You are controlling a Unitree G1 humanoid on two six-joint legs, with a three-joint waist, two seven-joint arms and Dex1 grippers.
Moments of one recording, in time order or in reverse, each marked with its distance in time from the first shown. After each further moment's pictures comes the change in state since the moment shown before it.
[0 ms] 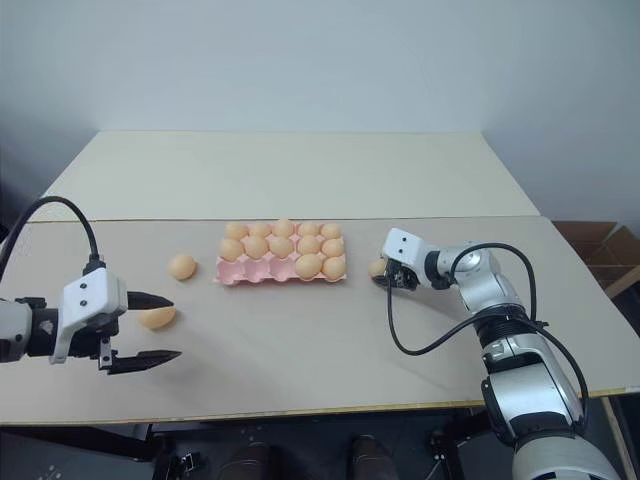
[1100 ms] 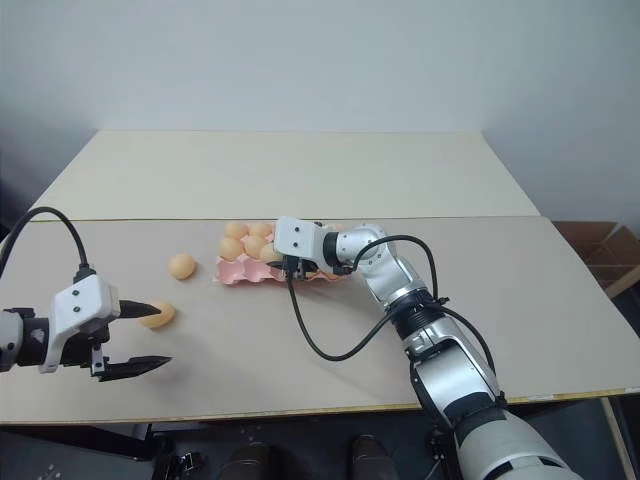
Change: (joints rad) left arm 0.089 -0.006 0.063 -0.002 0.010 0.026 0.015; right arm -0.143 0.349 0.136 -0.160 -0.032 0.004 -0.095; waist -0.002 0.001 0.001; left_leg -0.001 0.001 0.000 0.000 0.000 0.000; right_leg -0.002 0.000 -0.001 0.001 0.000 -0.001
